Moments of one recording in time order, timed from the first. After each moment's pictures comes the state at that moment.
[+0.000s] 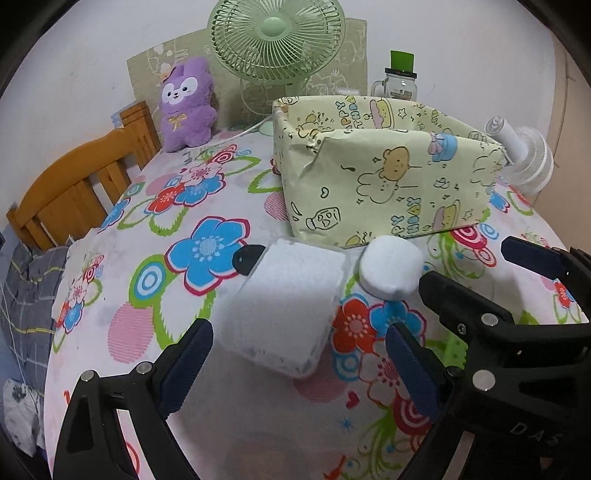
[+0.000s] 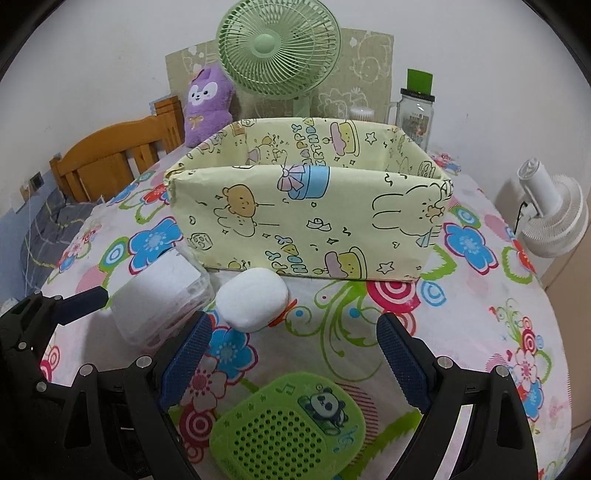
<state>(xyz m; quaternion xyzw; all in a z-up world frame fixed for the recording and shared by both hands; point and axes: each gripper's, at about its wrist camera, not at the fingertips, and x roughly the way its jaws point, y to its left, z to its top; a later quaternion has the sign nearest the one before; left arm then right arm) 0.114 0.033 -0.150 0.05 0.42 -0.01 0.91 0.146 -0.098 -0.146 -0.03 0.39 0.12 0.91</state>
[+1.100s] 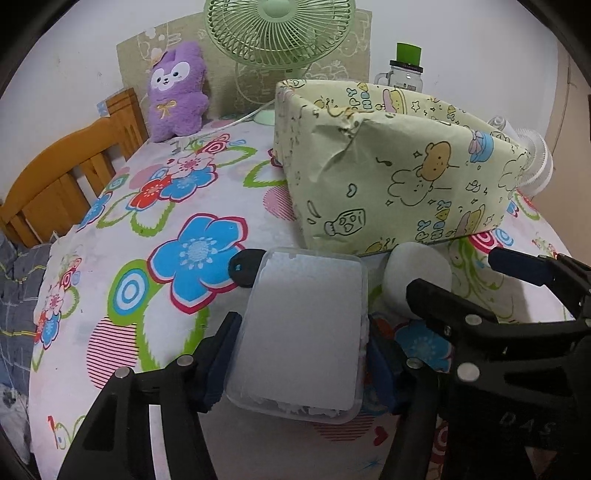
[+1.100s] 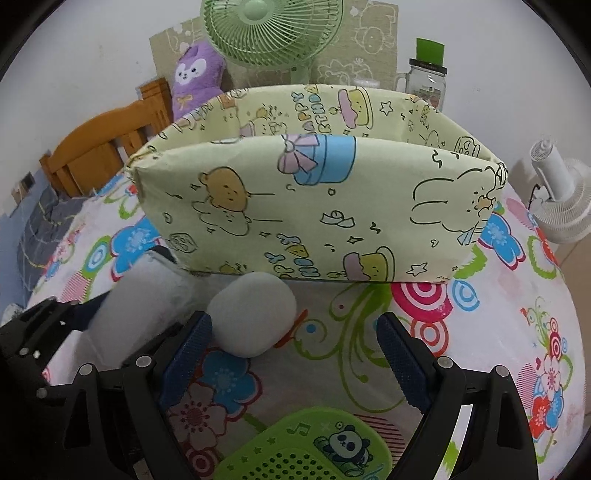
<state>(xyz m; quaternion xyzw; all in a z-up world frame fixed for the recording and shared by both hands) 0.139 0.048 -0.165 0.03 0.43 -0.04 0.90 0.182 -0.083 -0.168 -0.02 0.44 0.11 0.89</state>
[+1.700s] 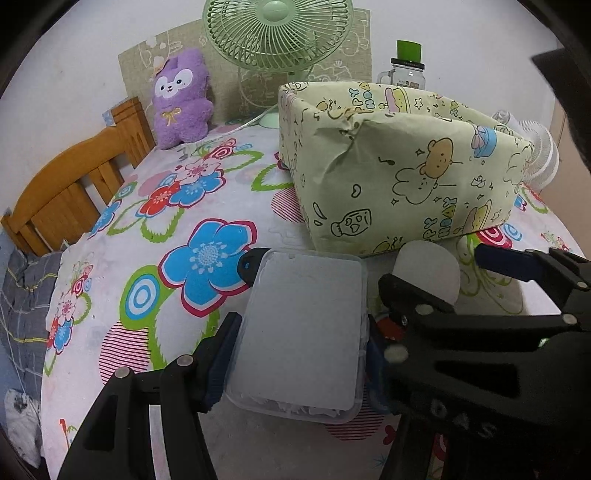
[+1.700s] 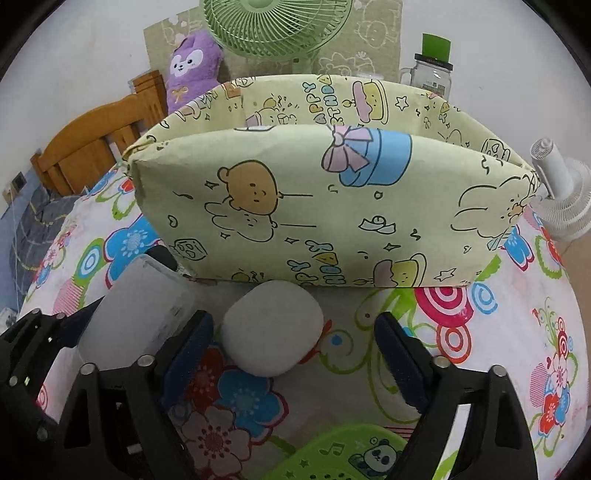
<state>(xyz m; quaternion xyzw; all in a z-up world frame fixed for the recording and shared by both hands) 0.137 0.044 -0.164 0.05 0.43 -0.02 0.90 0.192 -0.061 -0.176 -0.03 0.45 0.10 0.89</state>
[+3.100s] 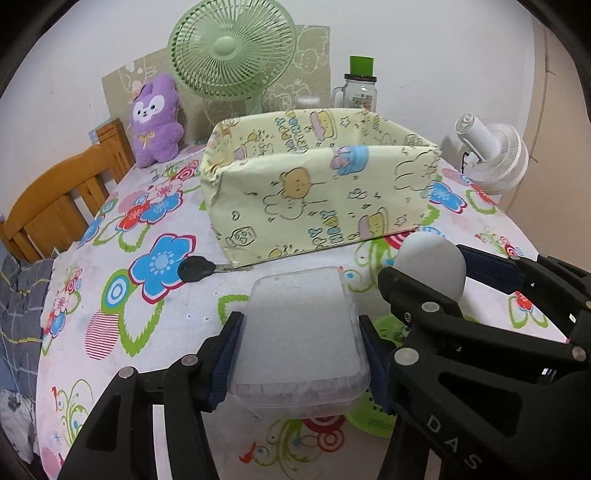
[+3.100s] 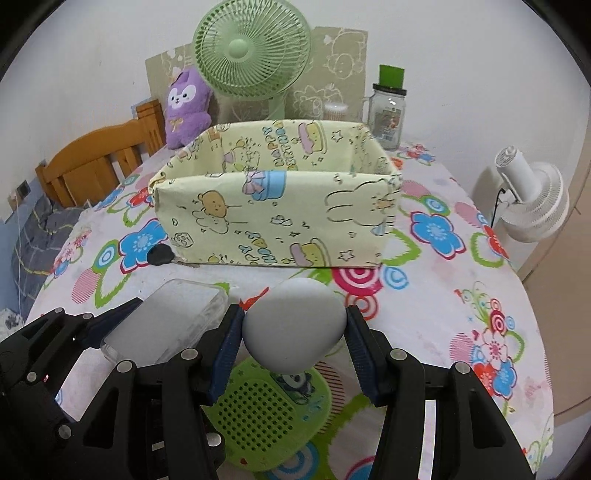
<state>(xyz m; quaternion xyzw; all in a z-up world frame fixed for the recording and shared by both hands) 0.096 -0.022 -0.128 0.05 0.41 -0.05 0.91 0.129 -0.119 -0.127 -0.03 0.41 0.08 0.91</state>
